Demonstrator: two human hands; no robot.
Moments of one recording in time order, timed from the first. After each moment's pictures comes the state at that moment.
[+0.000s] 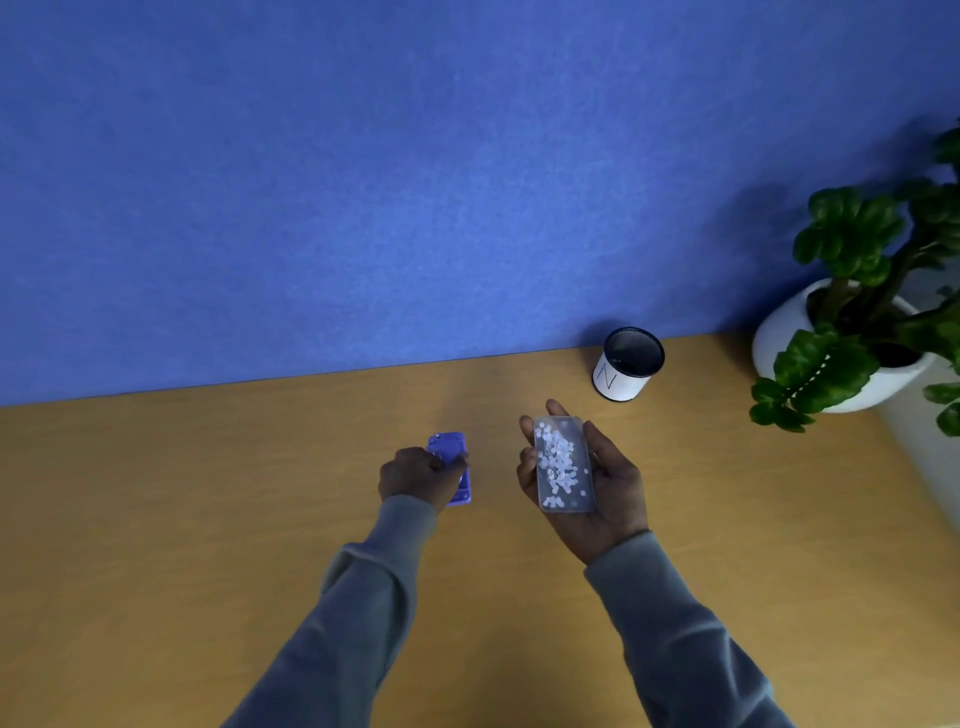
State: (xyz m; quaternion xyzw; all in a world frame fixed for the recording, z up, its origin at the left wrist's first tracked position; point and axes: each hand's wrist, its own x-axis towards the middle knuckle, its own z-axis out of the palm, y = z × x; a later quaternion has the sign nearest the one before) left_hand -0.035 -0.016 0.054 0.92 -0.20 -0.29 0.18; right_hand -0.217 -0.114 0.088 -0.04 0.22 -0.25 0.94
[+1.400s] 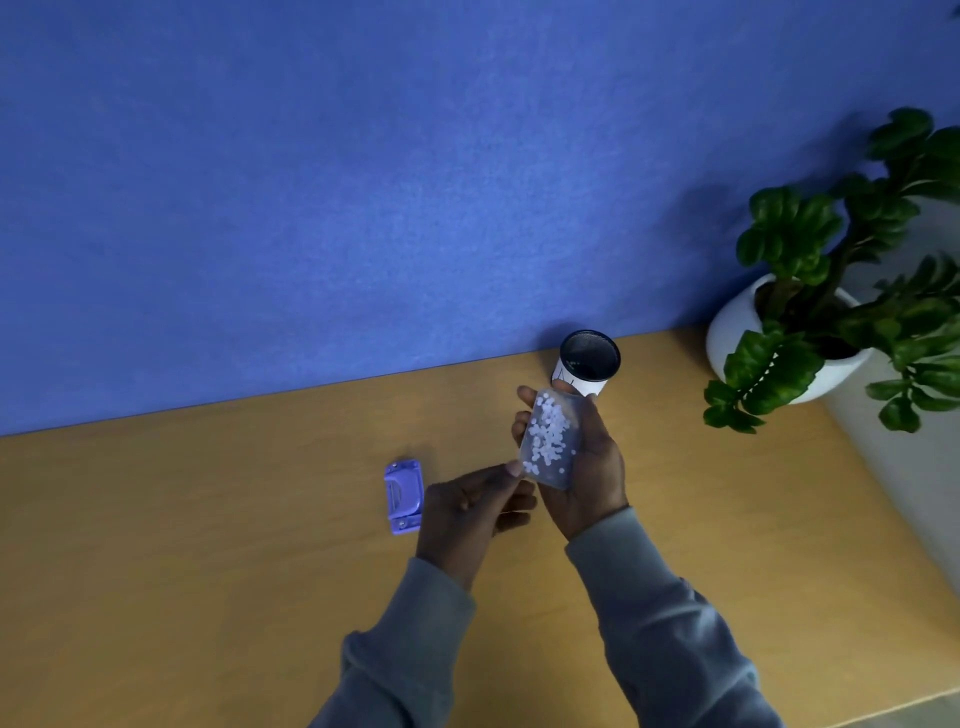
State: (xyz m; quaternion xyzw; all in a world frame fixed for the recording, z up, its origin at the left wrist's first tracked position) left_hand -0.133 -0.037 0.103 0.59 -0.11 -0.49 0.63; right_hand -0.210 -0.153 0.120 -0.17 0.33 -0.36 0.86
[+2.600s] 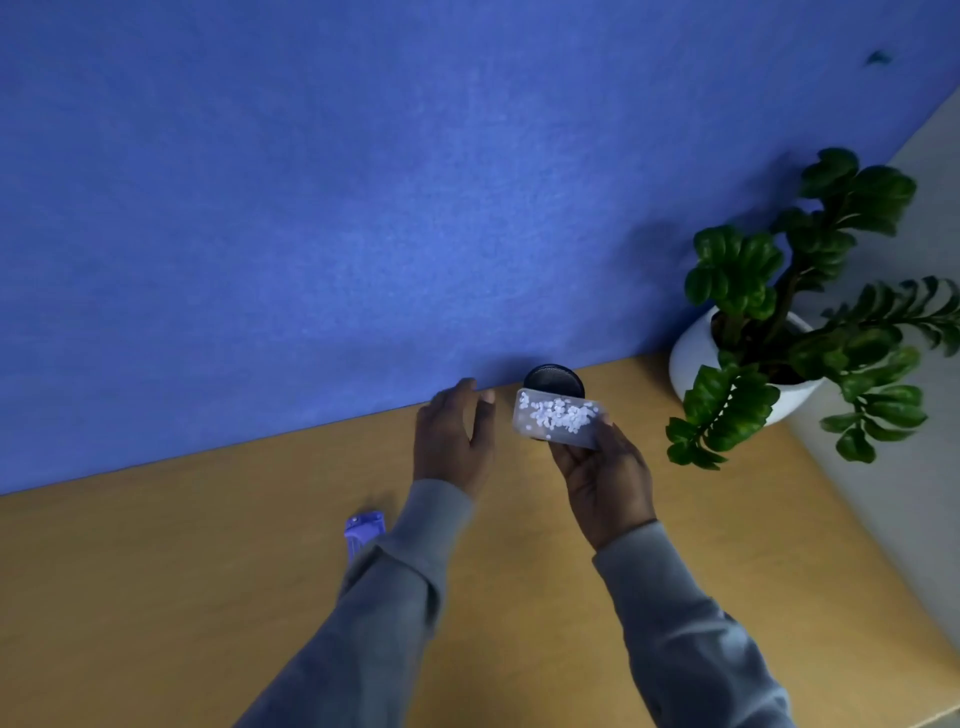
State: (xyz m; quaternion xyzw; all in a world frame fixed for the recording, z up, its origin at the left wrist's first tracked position) left_hand -0.096 -0.167 0.086 0.78 -0.39 -0.13 0.47; right_hand -0.248 -0.220 0.103 -0.13 0.37 -0.49 0.78
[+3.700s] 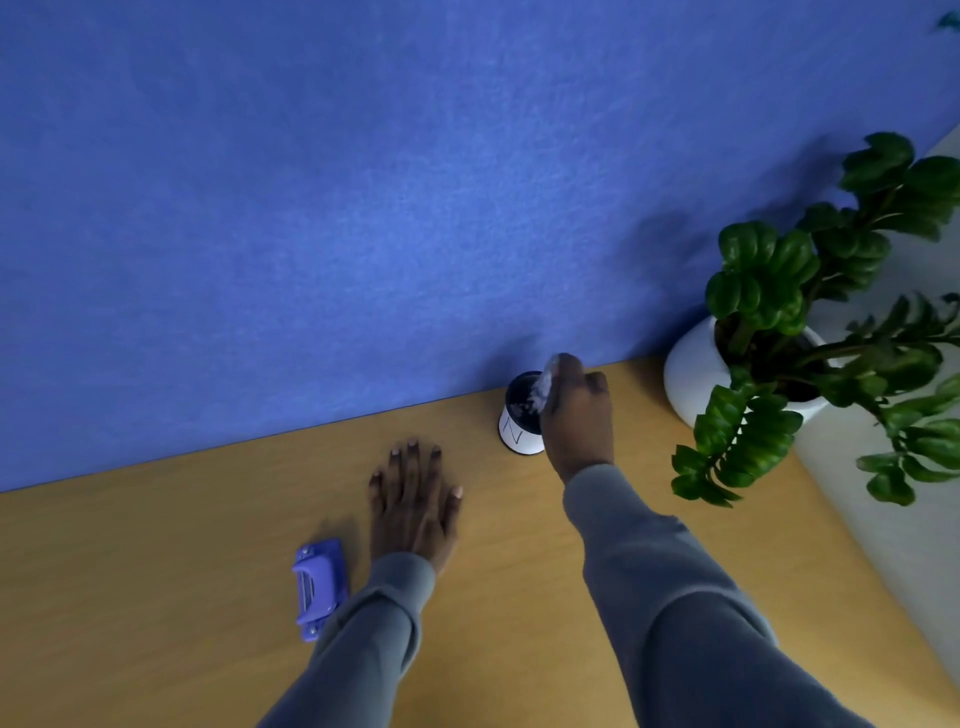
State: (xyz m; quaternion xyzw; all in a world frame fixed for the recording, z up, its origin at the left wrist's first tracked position) left_hand -0.086 -0.154 -0.077 0.86 -0.49 -0.11 0.08; right_hand -0.208 -0.314 0.055 -0.79 0.54 -0.26 0.16
